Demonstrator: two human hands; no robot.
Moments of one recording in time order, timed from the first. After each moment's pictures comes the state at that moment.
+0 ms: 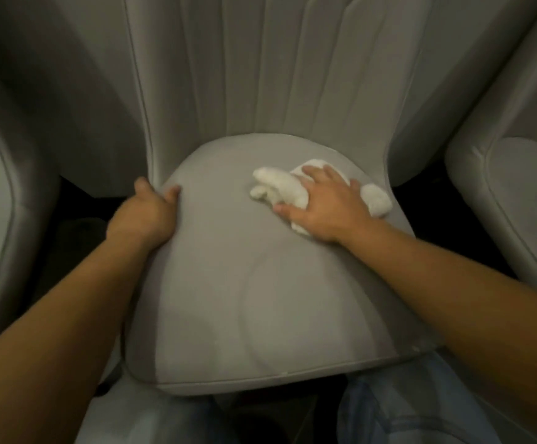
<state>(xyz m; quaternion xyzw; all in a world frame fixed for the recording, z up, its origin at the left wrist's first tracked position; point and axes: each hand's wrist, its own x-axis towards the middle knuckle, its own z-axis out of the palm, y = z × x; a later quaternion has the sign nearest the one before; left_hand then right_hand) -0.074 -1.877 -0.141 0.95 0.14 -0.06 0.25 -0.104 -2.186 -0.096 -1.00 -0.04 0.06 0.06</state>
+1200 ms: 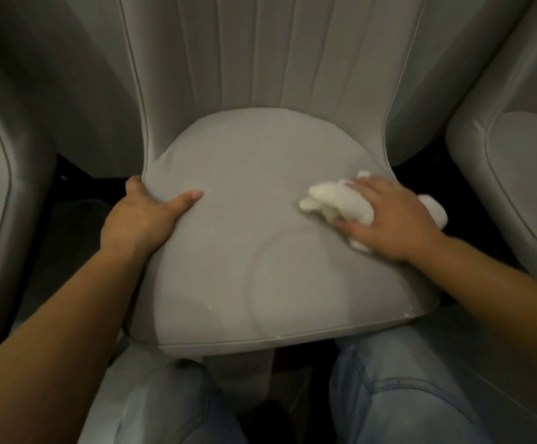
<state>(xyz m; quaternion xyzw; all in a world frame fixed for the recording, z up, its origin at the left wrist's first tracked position) -0.135 -1.881 -0.130 0.92 0.19 -0.06 0.33 -0.194 -2.263 -0.092 -0.99 -0.08 -0.01 0.09</state>
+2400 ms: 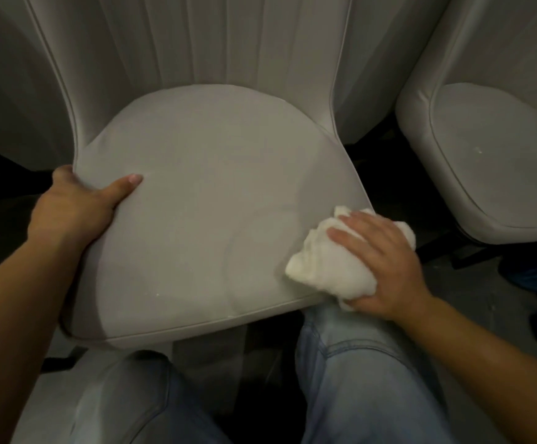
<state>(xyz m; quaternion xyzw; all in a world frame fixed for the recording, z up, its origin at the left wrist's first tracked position) -0.138 -1.888 -0.127 0.91 0.22 -0.05 0.35 -0.317 -2.294 -0.114 -0.96 -0.19 -0.15 0.11</state>
